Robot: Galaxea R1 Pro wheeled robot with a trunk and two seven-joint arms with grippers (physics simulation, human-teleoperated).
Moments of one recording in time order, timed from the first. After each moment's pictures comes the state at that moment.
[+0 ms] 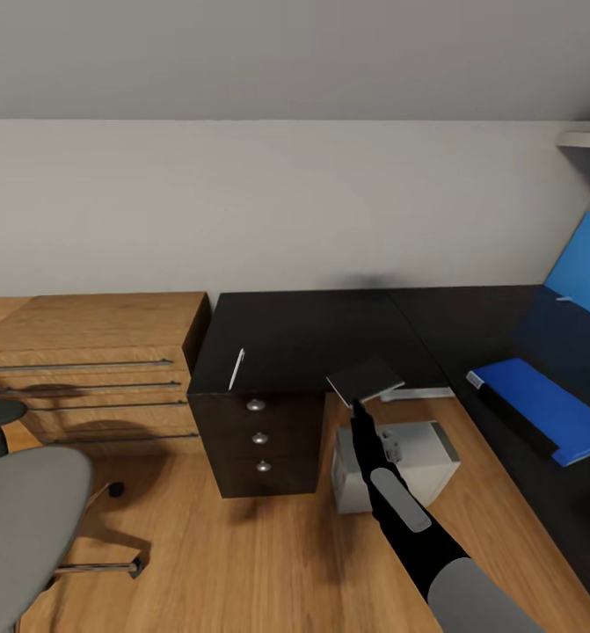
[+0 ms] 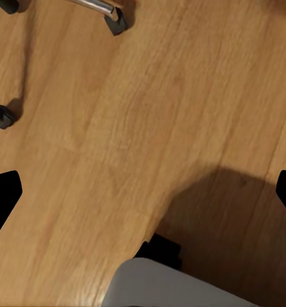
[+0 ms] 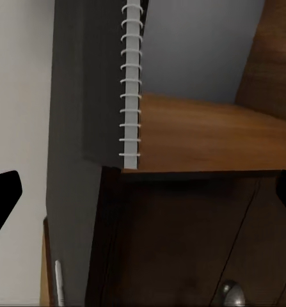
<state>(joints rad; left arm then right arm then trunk) -0.03 0.01 -0.29 -0.59 0.47 -0.24 0.47 -0.60 0.05 0.37 -0.83 -1.59 -0.32 -0.02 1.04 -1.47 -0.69</state>
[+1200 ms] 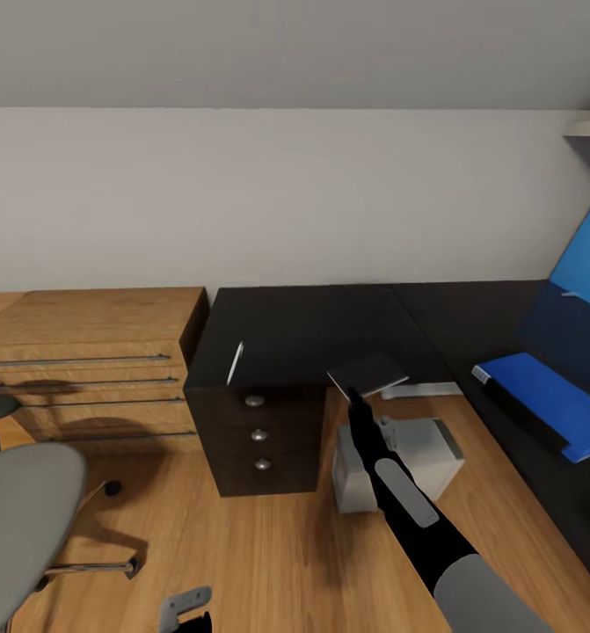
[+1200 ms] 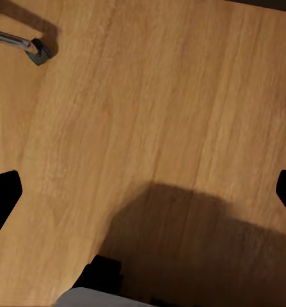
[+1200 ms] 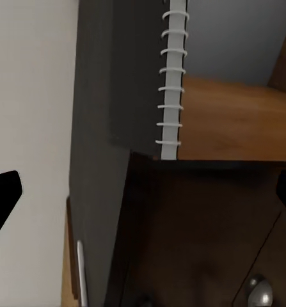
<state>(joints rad) -0.03 0.01 -0.32 -1.04 0.47 0.21 0.53 -0.60 0.02 0.37 -0.93 -1.59 -0.24 -0.02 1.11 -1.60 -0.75</state>
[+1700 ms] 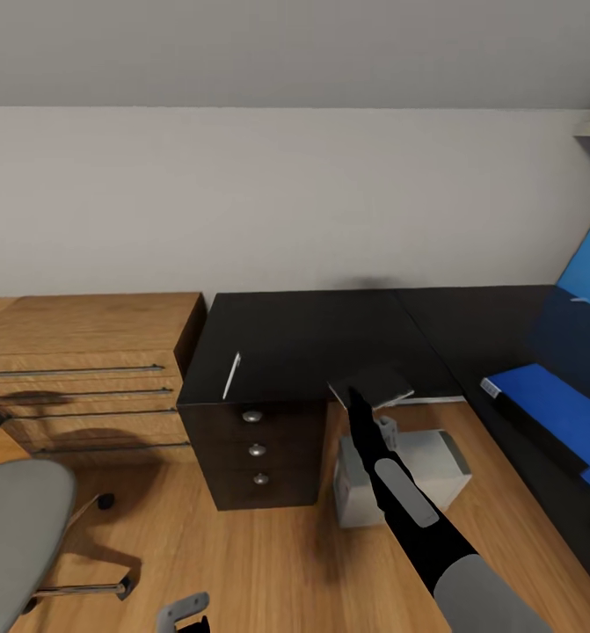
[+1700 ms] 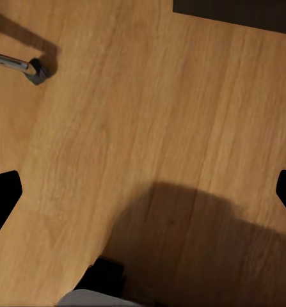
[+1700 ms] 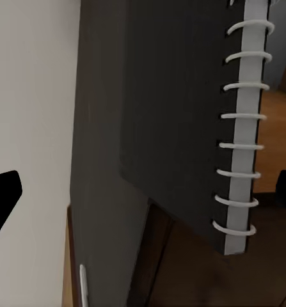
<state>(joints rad) -0.03 0.01 -0.32 -1.00 0.47 0.15 0.53 -0.60 0.02 0.37 -0.93 -1.59 -0.24 -0.02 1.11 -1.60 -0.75</state>
